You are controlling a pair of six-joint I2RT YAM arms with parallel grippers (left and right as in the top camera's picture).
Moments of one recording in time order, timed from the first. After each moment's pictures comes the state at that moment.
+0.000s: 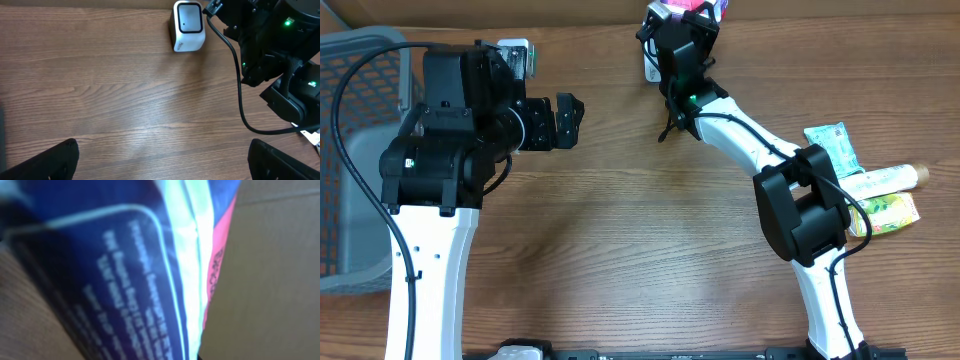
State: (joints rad) left arm -0.08 1.37 1.66 -1.08 0.18 -0.11; right arm 0.51 2.34 1.84 0.30 0.85 -1.21
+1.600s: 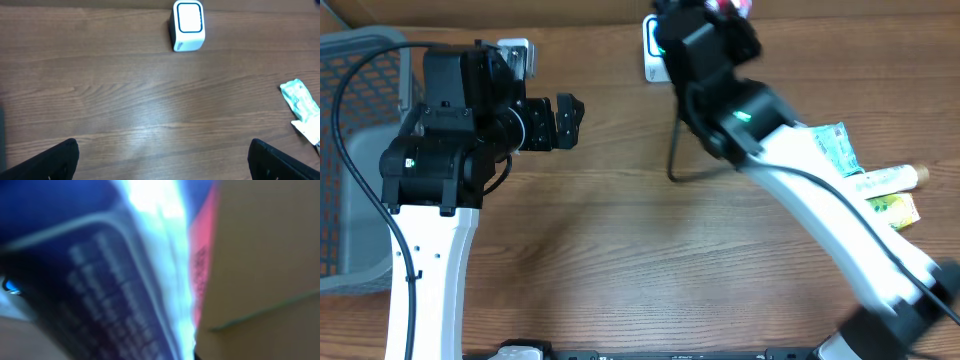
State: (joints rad) left arm -0.08 1.37 1.66 -1.08 0.18 -0.11; right arm 0.65 1.73 1.87 -0.71 0.82 -0.19
